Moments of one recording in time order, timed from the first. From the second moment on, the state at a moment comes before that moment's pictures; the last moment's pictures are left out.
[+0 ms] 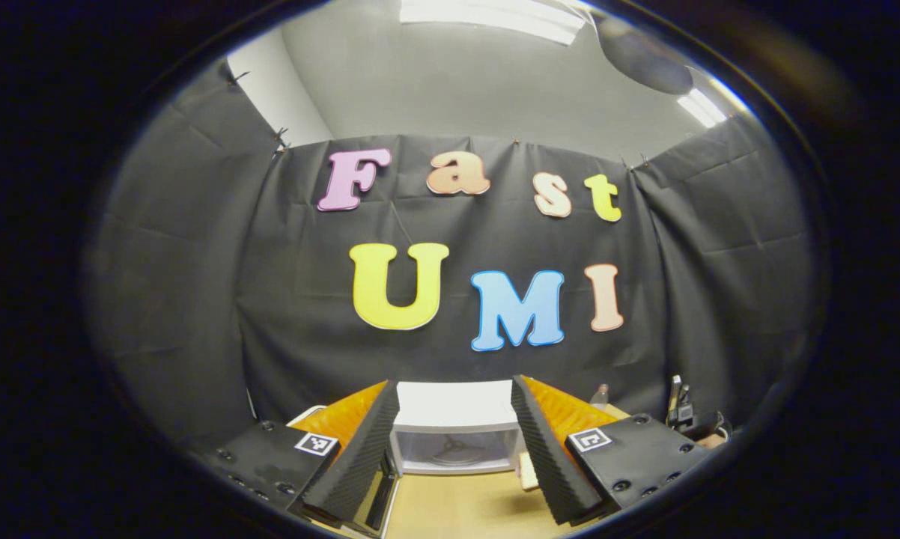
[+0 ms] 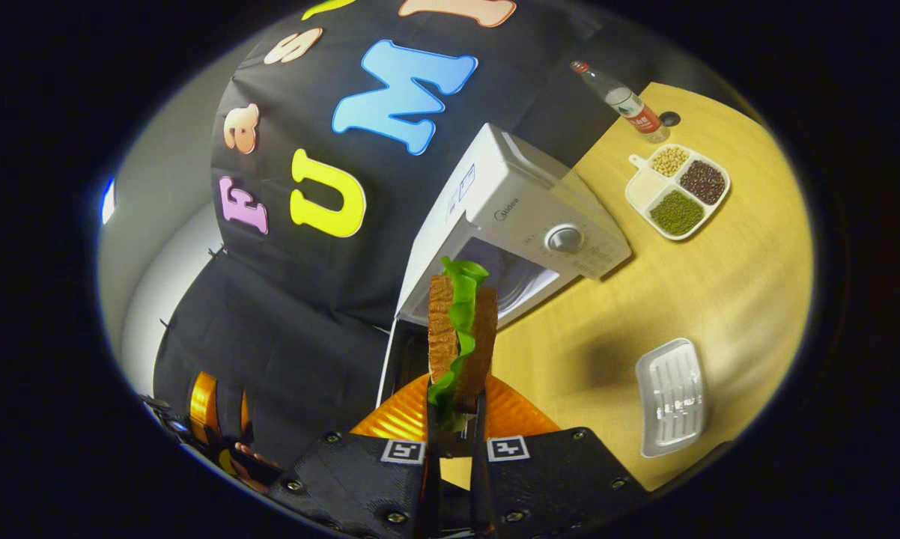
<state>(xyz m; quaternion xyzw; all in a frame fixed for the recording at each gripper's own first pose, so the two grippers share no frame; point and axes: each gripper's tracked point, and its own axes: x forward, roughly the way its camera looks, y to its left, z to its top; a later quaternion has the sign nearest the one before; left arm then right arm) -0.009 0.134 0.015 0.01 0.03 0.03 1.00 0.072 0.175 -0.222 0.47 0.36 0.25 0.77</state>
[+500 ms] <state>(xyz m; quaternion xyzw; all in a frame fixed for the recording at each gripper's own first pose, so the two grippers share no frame) -0.011 0.214 0.012 0.01 0.03 0.03 1.00 0.161 0.264 -0.279 0.48 0.35 0.16 0.79</state>
